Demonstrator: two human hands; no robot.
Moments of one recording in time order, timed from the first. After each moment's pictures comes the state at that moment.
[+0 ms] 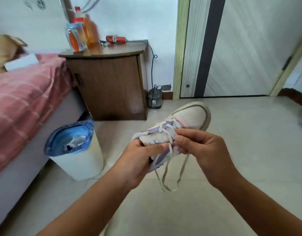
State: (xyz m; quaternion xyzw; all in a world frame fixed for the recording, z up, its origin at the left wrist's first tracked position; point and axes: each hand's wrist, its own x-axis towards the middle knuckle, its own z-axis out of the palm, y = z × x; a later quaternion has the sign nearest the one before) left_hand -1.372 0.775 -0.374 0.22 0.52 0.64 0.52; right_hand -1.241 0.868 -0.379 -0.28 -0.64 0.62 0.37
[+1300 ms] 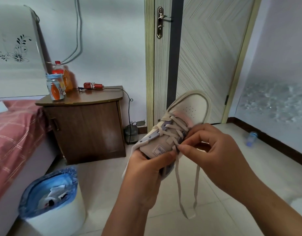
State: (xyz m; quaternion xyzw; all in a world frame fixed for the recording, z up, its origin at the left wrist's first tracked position) left_hand -1.357 0.751 -0.238 0.30 0.40 0.72 0.49; right_hand -1.225 0.806 -0.216 -0.32 -0.79 0.30 0.43
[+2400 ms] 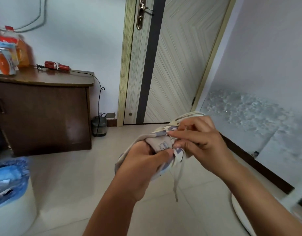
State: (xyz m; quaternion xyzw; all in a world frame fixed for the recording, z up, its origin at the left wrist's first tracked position) left_hand -1.341 0.768 -0.266 0.46 0.50 0.57 0.47; right_hand -1.183 0.856 -0.243 -0.20 -0.89 -0.05 0.40
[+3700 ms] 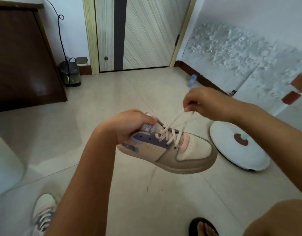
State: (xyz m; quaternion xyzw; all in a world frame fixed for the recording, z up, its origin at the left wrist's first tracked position) left_hand -1.361 0.797 -0.351 0.48 0.56 0.27 0.63; right_hand -1.147 0.856 -0.292 -0.45 -0.89 0.02 -0.01
